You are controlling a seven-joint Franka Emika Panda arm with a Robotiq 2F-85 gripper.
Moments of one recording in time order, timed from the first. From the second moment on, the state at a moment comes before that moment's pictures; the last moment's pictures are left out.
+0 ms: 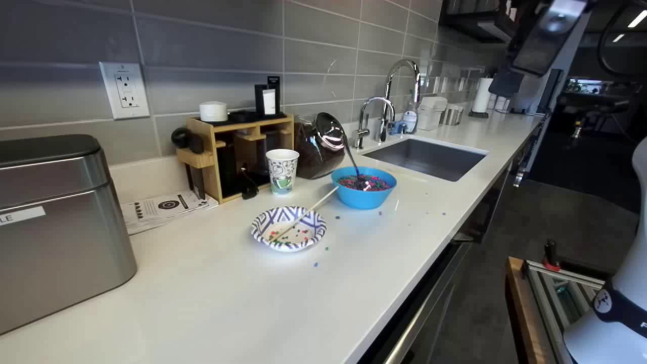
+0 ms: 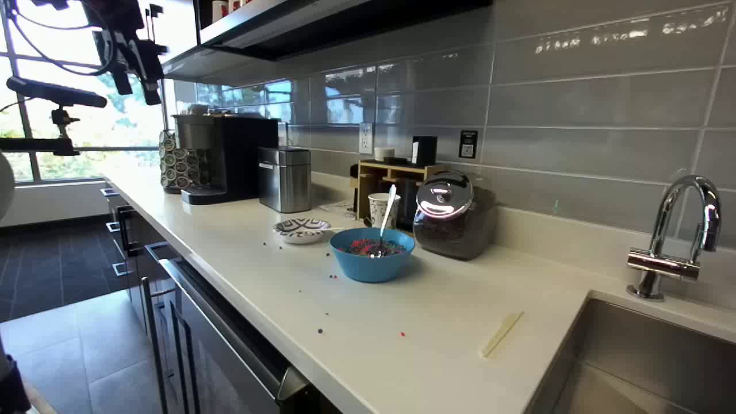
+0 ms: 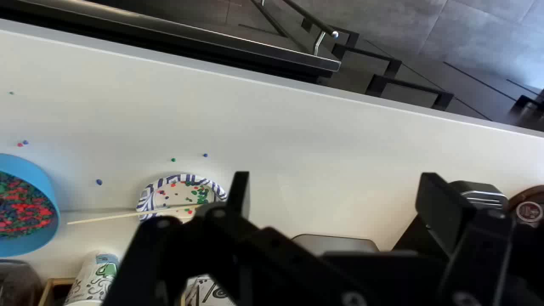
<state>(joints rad) 0.20 -0.95 0.26 -2.55 0.30 1.94 0.34</state>
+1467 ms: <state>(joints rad) 0.18 -0.61 -0.40 -2.17 0.30 1.53 -0.56</state>
